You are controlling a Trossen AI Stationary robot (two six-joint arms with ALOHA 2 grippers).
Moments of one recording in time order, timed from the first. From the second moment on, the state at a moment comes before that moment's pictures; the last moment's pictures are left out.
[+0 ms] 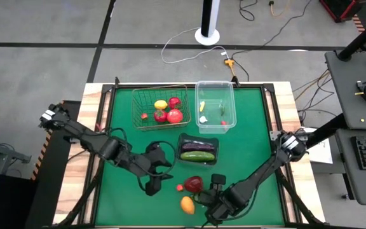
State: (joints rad) left arm -0.50 1.42 1.29 -0.53 -0.30 -0.62; right arm 0.68 2.04 1.60 -0.86 0.29 0.79
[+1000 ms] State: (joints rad) left arm -0.56 1.32 1.29 -0.60 -0.44 -0.64; right arm 0.70 1.85 1.28 -0.61 0.26 0.89
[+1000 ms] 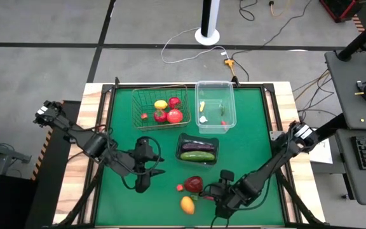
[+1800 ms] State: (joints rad) left arm -0.56 1.32 1.29 -0.60 -0.47 -0.64; right arm 0.71 1.98 1.26 -0.50 0.26 0.85
